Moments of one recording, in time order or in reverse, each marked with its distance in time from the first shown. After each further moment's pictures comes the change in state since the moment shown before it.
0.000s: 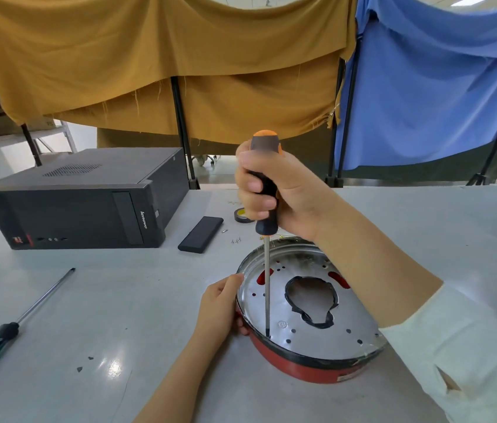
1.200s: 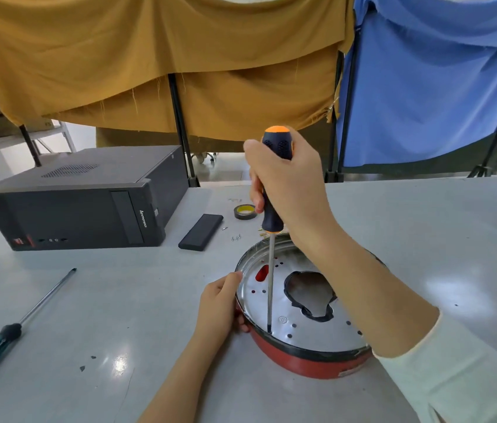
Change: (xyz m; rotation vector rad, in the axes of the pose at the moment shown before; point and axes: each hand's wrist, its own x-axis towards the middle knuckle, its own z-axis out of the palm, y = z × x) left_hand -0.004 0.000 0.000 -0.020 -0.028 0.024; right_hand -0.002 0.011 0.012 -0.388 0.584 -0.304
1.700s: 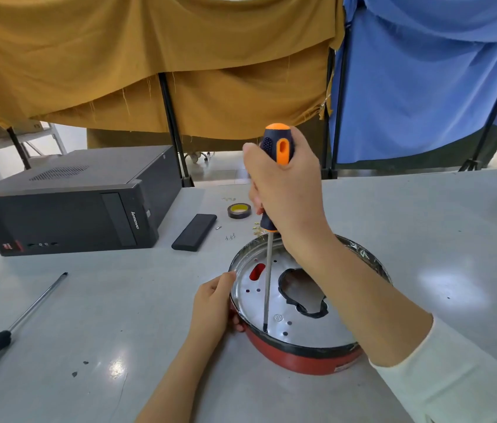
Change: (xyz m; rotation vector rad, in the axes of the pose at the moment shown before) left_hand 0.003 -0.007 0.000 -0.017 0.009 0.025; right_hand -0.009 0.004 -0.002 -0.051 0.139 -0.031
